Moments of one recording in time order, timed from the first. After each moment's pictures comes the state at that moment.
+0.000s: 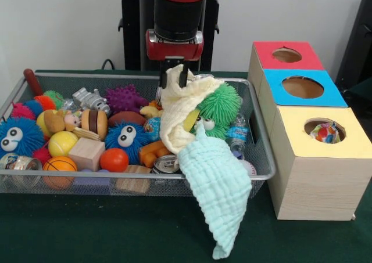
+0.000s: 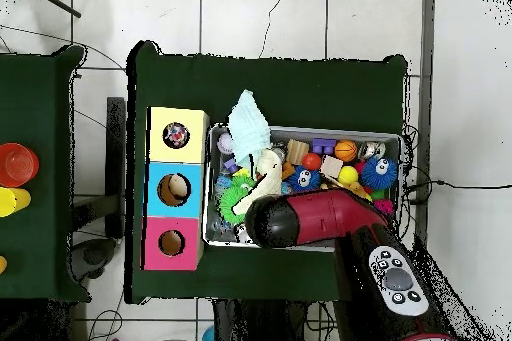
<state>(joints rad) -0.48 -0.72 0.27 1.84 -0.53 0.57 1.80</state>
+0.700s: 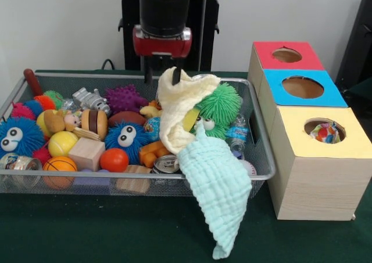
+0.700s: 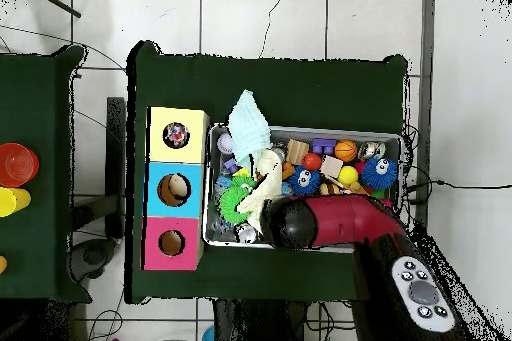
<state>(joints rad) -0.55 -0.76 0.28 1.86 -0.49 0.57 1.80</state>
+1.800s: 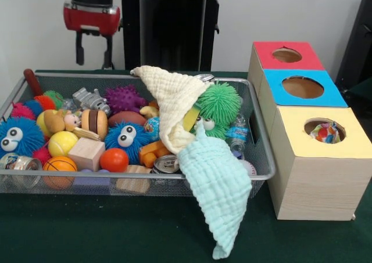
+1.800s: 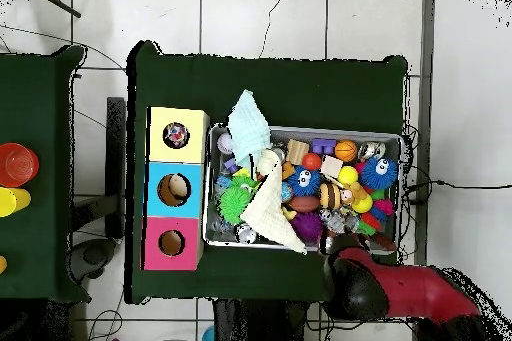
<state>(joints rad) -0.82 -0.84 0.25 2.06 -0.73 0.15 1.80</state>
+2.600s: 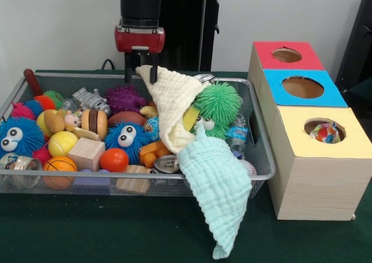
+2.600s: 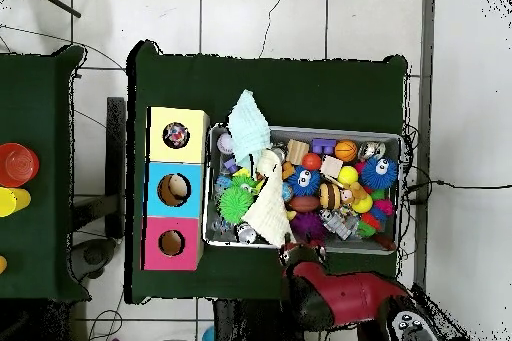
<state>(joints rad) -0.53 -0.64 -0.02 2.06 -0.76 -0.17 1.80</state>
